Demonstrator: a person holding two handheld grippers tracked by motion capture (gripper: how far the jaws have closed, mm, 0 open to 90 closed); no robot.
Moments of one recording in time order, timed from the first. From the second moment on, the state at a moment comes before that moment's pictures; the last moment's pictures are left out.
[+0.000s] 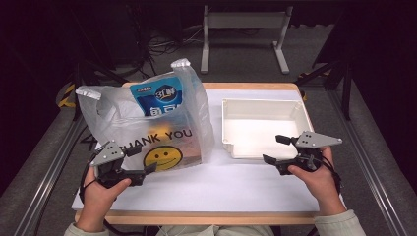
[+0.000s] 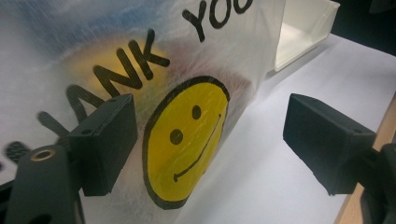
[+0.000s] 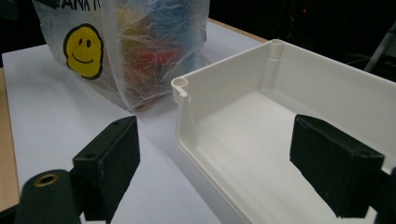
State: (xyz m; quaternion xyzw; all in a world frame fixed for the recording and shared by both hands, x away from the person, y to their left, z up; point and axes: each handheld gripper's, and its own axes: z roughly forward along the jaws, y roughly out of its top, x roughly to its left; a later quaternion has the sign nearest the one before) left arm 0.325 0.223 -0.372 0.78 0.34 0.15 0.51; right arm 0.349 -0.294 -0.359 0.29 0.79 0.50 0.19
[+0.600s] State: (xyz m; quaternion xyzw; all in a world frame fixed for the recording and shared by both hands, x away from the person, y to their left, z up) left arm 0.309 0.241 -0.343 0.79 0.37 0.17 0.46; right arm 0.352 -0.290 -0.364 0.29 0.80 0.49 0.19
